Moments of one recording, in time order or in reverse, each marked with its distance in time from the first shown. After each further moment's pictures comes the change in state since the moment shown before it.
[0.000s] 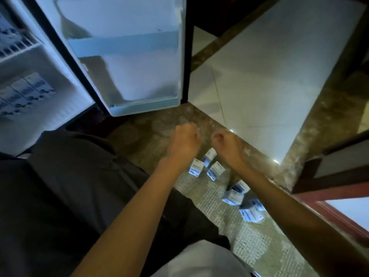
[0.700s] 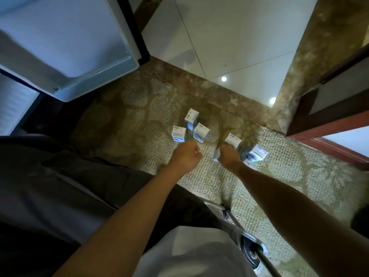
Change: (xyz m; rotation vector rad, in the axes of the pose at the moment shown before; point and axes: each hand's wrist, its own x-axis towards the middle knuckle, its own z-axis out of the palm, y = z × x) left_hand -0.011 -0.021 0.138 0.159 -0.572 -0.132; right_hand -0.044 0.202 0.084 -0.412 -0.405 0.352
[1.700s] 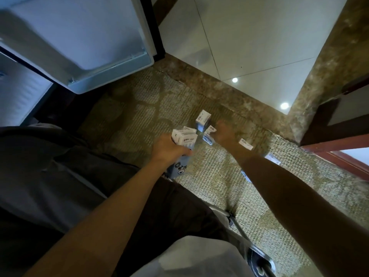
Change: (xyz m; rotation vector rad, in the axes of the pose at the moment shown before) left_hand 0.005 -0.042 -0.041 -0.377 0.227 -0.157; right_hand 0.063 -0.058 -0.036 0.319 0.042 0.025
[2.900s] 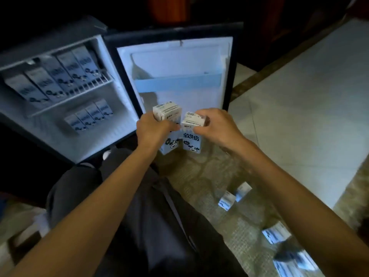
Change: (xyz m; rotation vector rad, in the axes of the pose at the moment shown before) left_hand -0.071 0.031 -0.219 -0.481 0.690 0.213; right_hand -0.178 -0.281 -0.136 -0.040 0.097 -0.987
